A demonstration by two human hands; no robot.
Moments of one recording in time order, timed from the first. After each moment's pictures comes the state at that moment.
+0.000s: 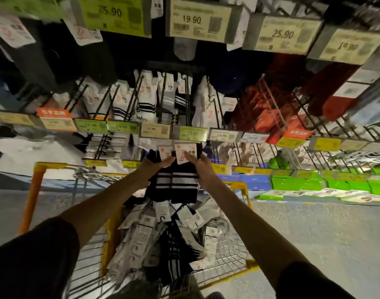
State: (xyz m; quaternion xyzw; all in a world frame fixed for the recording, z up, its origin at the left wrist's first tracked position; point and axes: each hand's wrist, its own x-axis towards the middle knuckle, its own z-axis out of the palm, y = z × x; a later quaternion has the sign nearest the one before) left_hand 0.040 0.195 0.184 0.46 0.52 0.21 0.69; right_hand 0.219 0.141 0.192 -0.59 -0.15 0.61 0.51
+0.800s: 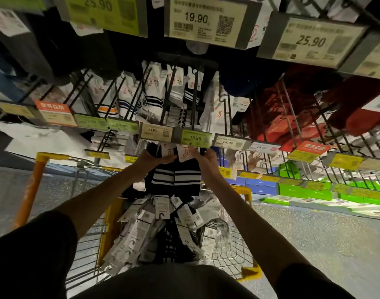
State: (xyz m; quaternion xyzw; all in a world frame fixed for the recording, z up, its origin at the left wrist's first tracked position) left_hand 0.046 0.220 0.186 0.46 0.52 0.26 0.67; right_hand 0.237 0.169 0.193 -0.58 -0.29 0.56 0.52
